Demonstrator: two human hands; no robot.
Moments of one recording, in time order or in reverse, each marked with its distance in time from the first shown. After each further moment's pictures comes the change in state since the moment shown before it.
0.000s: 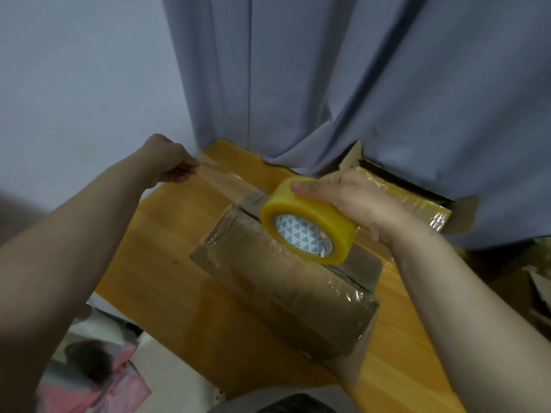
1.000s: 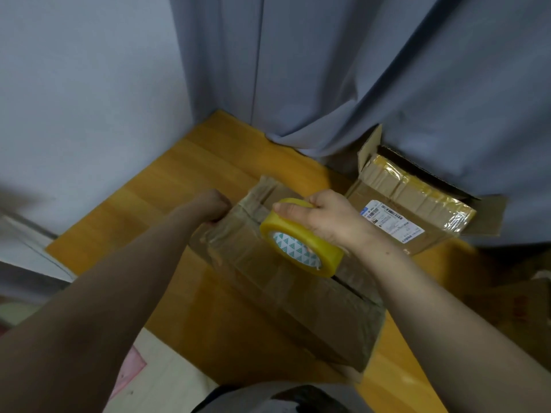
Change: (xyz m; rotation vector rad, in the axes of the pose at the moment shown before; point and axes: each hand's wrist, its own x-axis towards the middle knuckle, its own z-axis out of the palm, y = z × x) left_hand 0.065 -0.102 0.098 0.512 -0.340 -0.027; right_hand 0.057 0.036 0.045 -0.205 0.028 0.161
